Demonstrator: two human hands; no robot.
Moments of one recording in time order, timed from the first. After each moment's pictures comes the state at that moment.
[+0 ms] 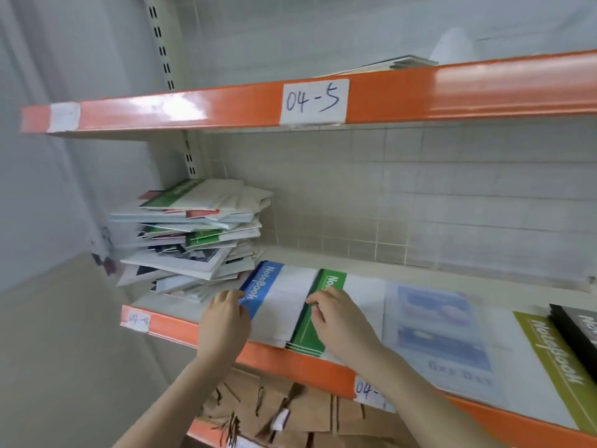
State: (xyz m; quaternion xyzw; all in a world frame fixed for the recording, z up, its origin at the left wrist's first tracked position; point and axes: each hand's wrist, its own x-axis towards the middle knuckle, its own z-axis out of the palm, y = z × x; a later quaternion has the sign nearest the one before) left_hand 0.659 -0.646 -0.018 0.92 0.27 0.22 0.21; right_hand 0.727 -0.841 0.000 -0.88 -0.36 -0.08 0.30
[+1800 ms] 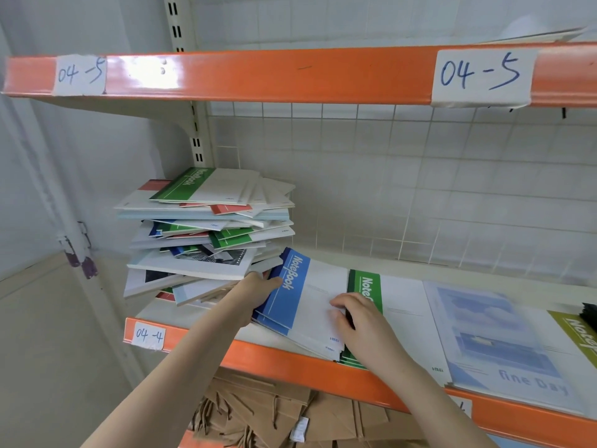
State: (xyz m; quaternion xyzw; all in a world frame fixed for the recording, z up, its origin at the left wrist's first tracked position) left_hand 0.704 -0.581 0.030 0.77 0.28 -0.03 0.57; right_hand 0.730 -0.784 -0.027 -0.90 -0.29 -0.08 0.31
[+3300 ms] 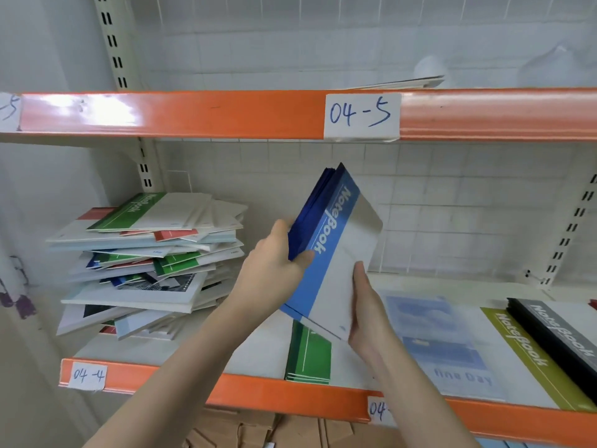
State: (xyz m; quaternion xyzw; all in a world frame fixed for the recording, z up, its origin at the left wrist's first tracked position) left_hand 0.680 -0.691 0.121 0.88 -0.04 0.22 0.41; right_hand 0.743 -0.826 0.032 -0.48 -0.02 0.14 0.86
